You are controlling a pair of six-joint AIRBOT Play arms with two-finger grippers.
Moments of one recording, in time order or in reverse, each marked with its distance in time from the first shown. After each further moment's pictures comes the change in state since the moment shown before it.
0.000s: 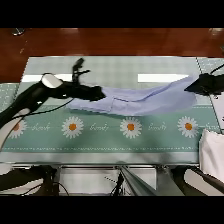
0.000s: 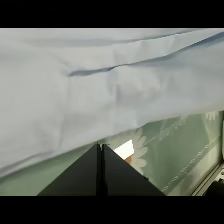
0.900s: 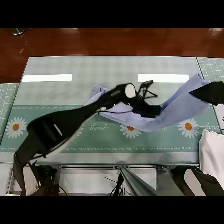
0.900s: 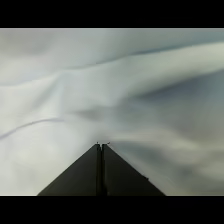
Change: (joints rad) left arm -0.425 -0.609 0.712 0.109 -0.142 -0.362; right arm -0.001 0.347 -0.135 0.071 -0.022 0.087
